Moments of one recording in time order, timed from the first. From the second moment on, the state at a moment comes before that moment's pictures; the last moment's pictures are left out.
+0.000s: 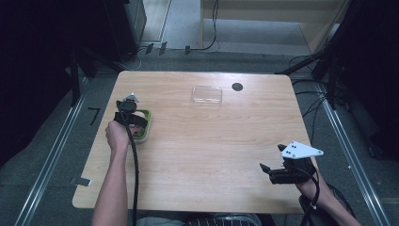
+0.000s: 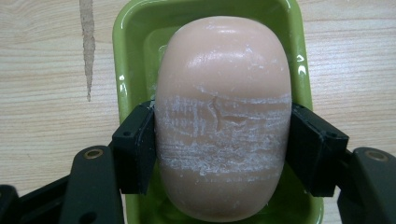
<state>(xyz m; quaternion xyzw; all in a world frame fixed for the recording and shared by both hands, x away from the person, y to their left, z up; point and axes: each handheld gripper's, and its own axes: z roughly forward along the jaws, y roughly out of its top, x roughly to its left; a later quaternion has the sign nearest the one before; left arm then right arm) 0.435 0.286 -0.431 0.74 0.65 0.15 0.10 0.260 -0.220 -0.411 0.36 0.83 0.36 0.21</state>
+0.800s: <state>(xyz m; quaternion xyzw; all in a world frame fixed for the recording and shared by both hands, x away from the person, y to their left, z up) 0.437 0.289 -0.435 0.73 0.65 0.15 0.11 0.260 -0.221 -0.411 0.35 0.83 0.36 0.21</state>
